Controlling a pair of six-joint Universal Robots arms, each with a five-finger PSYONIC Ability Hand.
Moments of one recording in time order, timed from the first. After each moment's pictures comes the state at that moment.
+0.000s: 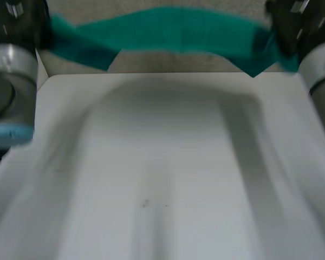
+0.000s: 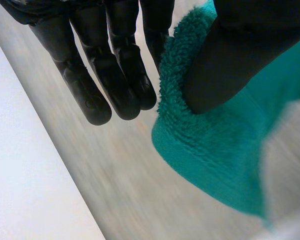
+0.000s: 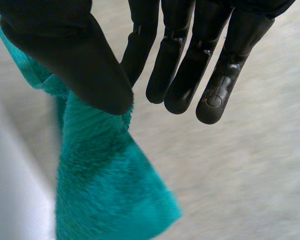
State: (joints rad) left arm 4.43 -1.87 -1.36 3.59 -1.68 3.41; right arm 1.91 -1.42 1.39 -0.24 1.51 2.52; left_hand 1.11 1.20 1.19 1.19 0.96; right_hand 0.96 1.18 1.18 1.19 0.99
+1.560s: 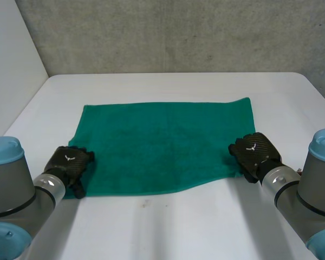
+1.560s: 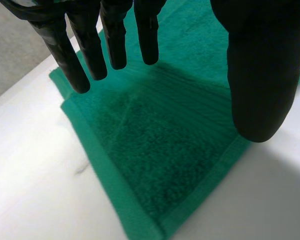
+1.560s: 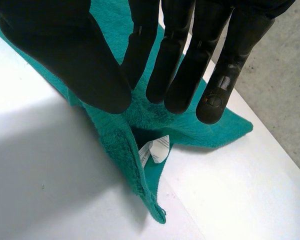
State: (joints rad) left arm 4.47 -1.95 -1.90 3.40 -1.51 3.61; right arm 1.91 -1.23 1.83 -0.24 1.45 2.53; left_hand 0.37 0.37 0.37 0.37 0.20; right_hand 0.96 1.18 1.19 1.19 0.99
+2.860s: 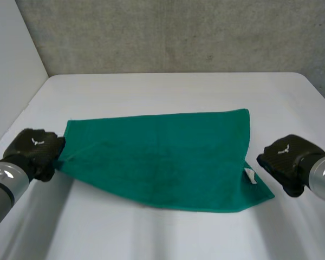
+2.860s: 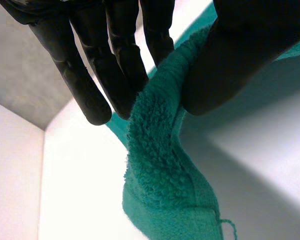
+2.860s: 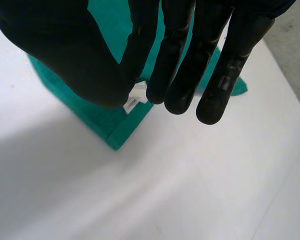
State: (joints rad) left arm 4.57 -1.58 -1.95 3.17 -1.47 3.73; right arm 1.83 -1.49 1.65 0.49 1.47 2.34; left_hand 1.13 1.19 1.19 1.19 0.96; right_hand 0.99 1.18 1.19 1.19 1.00
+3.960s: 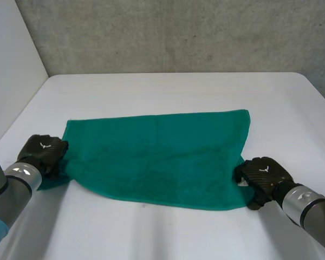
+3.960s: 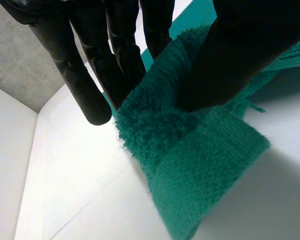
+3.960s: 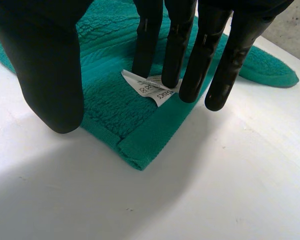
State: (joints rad) left arm 4.61 -1.84 -1.92 3.38 -1.47 3.72; right arm 1.68 -1.23 2.01 -0.22 1.15 2.61; left_hand 1.13 1.20 1.19 1.19 0.96; right_hand 0.56 0.64 0.65 0.65 0.46
